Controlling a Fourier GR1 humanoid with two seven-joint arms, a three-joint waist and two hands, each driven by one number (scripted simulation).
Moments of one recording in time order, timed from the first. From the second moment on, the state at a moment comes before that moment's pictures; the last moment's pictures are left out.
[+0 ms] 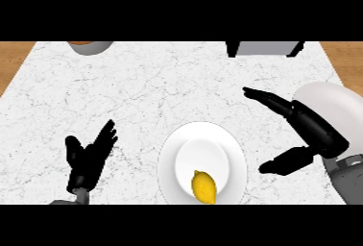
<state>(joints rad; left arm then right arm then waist) 0.01 0.17 -0.16 -1.41 0.19 0.12 0.19 -0.33 -0.63 0.40 -1.62 0.06 0.09 -0.14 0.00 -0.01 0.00</state>
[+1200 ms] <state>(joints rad) 0.04 0.14 -0.14 -1.46 0.15 0.10 0.22 -0.24 -0.33 0.71 -1.79 0.58 0.28 0.41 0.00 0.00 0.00</state>
